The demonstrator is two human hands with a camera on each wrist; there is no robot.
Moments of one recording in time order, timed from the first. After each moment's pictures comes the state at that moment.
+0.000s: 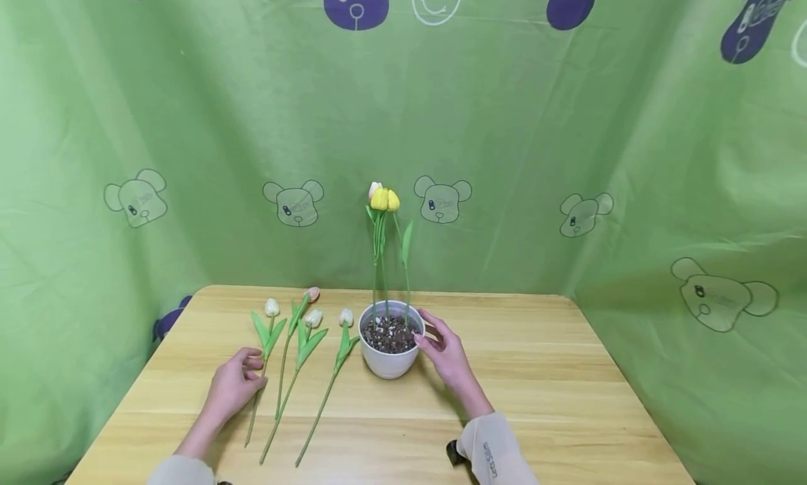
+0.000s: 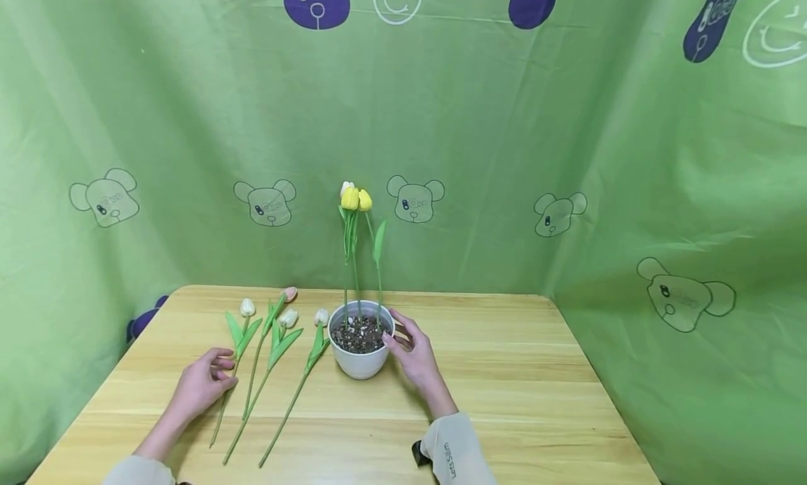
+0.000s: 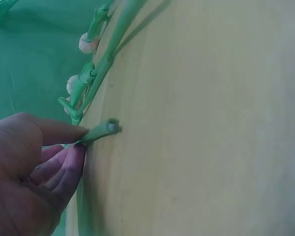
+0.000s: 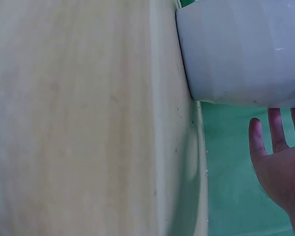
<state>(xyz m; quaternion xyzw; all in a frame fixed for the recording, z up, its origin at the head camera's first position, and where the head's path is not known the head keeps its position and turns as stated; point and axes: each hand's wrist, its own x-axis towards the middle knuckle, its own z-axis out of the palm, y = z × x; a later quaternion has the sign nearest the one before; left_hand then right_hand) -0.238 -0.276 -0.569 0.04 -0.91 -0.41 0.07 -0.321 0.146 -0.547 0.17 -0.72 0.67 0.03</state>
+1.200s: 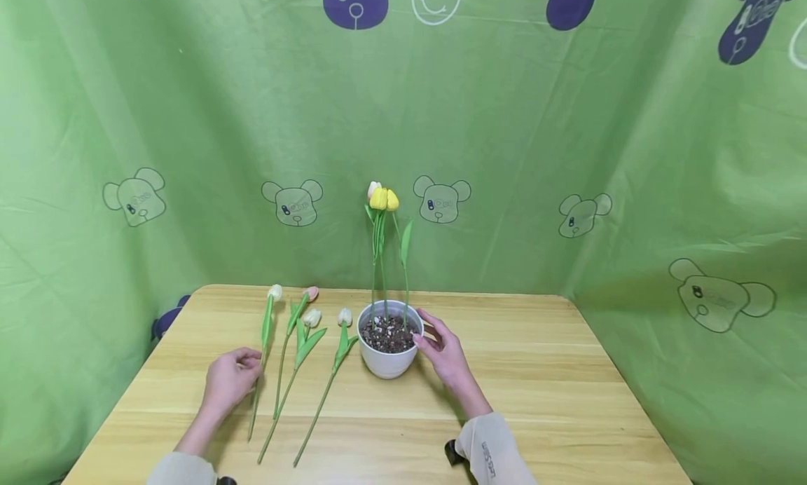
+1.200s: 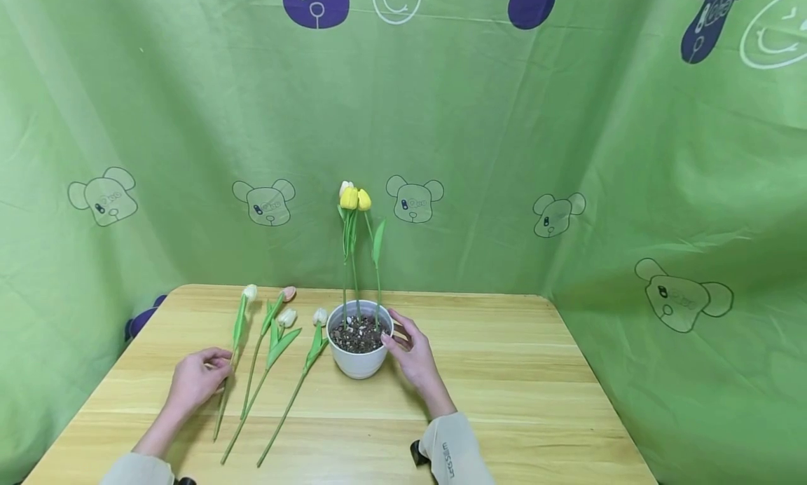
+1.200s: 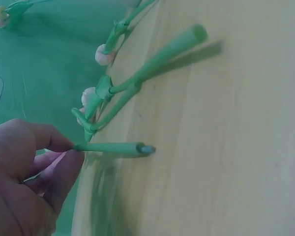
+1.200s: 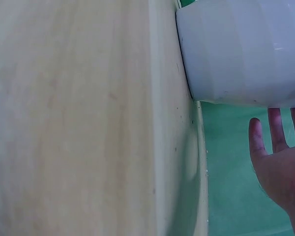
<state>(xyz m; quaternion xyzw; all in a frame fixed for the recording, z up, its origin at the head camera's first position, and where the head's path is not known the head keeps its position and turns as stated) -0.238 -0.268 -0.553 0.09 -0.88 -0.46 0.11 -0.323 0.147 -0.549 0.18 -0.72 0.67 0.03</state>
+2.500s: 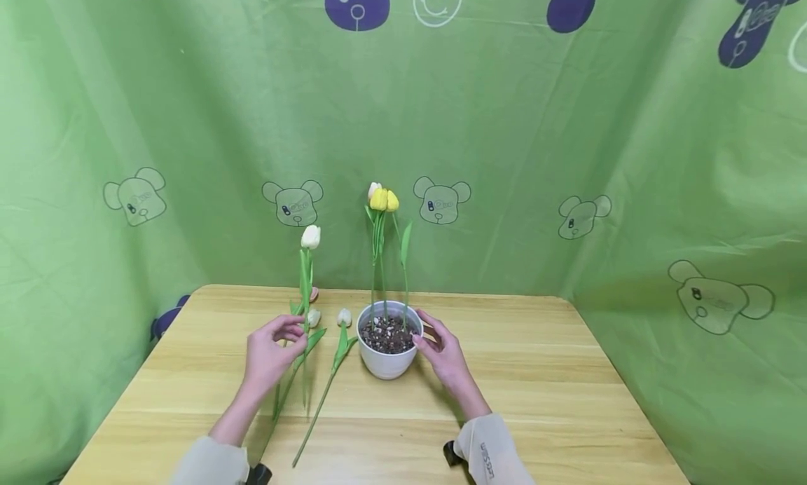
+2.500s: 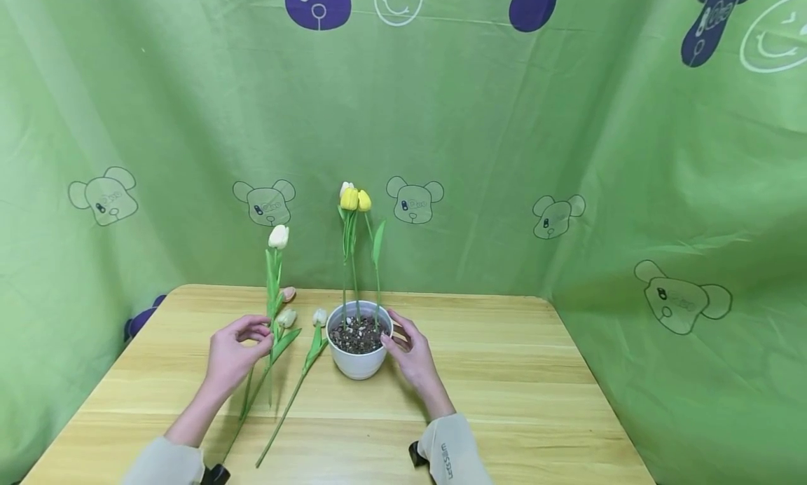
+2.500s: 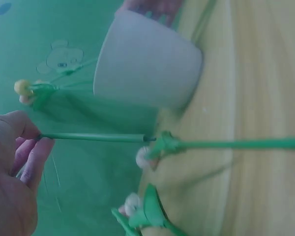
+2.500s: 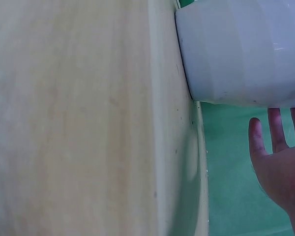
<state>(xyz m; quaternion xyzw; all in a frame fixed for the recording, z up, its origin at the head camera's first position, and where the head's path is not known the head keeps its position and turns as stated) -0.251 -0.190 -0.493 -0.02 -0.80 -0.56 0.22 -0.322 0.146 -0.549 0.17 -0.71 0.69 0.03</state>
